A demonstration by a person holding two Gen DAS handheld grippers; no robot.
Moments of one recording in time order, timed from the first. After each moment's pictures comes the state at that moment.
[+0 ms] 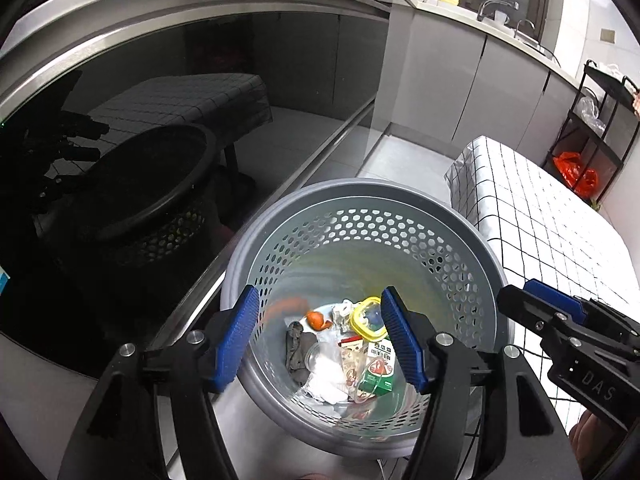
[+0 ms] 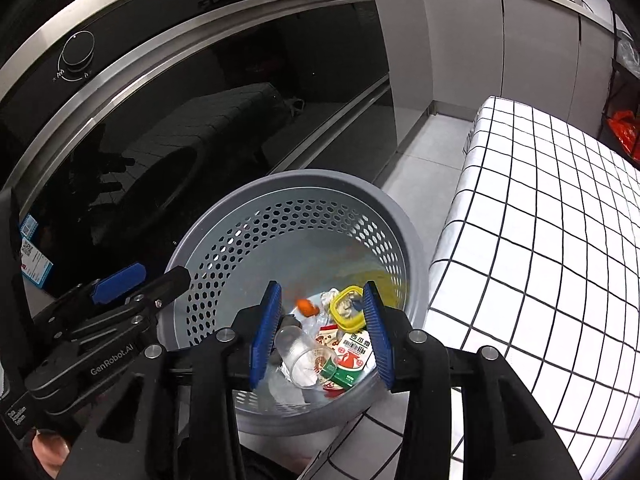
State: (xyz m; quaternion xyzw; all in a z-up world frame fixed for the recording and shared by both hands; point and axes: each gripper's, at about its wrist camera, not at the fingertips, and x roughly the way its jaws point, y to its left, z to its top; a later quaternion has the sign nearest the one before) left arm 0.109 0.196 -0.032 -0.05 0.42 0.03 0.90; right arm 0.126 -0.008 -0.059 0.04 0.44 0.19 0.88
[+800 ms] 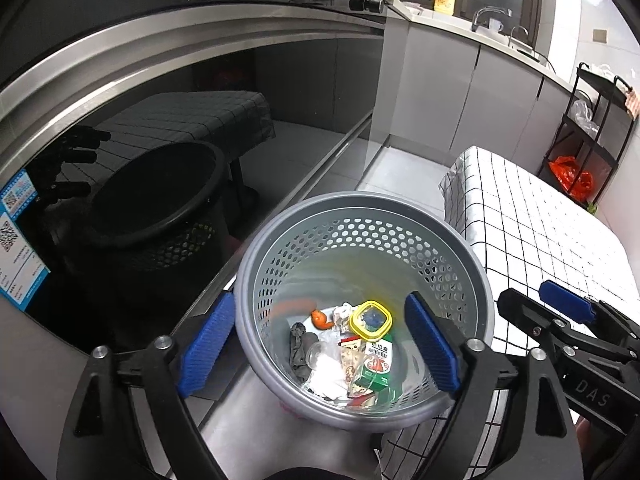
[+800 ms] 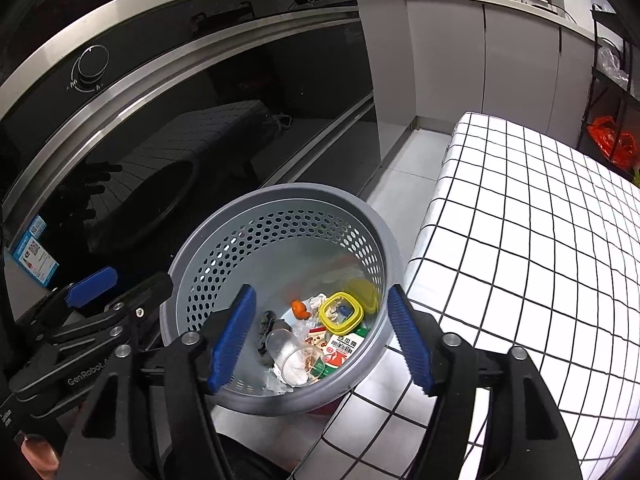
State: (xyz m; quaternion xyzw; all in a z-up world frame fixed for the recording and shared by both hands) left arm 0.084 0.190 -0.006 -0.04 0.40 0.03 0.91; right arm 0.100 -0.020 -0.043 0.05 0.41 0.16 0.90
